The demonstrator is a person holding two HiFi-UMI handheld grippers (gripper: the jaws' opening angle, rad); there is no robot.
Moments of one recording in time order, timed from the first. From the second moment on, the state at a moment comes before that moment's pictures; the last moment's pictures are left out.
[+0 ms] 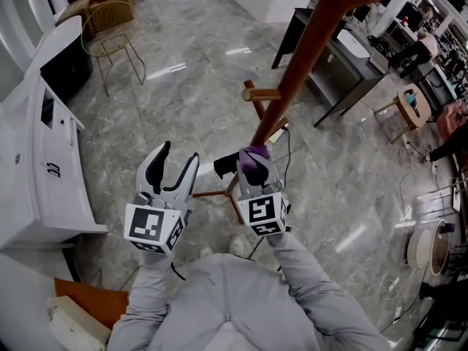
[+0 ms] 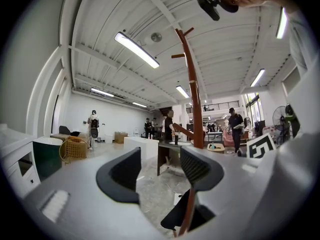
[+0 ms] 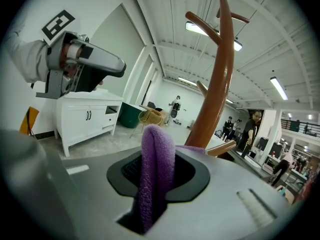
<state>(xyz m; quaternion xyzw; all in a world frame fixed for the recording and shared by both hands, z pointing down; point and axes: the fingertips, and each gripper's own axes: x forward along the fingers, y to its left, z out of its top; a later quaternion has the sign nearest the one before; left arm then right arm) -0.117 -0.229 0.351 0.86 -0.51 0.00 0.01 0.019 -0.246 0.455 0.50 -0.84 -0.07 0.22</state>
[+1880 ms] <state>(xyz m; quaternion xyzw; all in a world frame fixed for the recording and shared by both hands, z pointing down) -0.122 -0.215 0.332 0.85 -0.52 -0.01 -0.01 0.006 -0.219 0.134 0.41 -0.88 -0.21 -0.05</state>
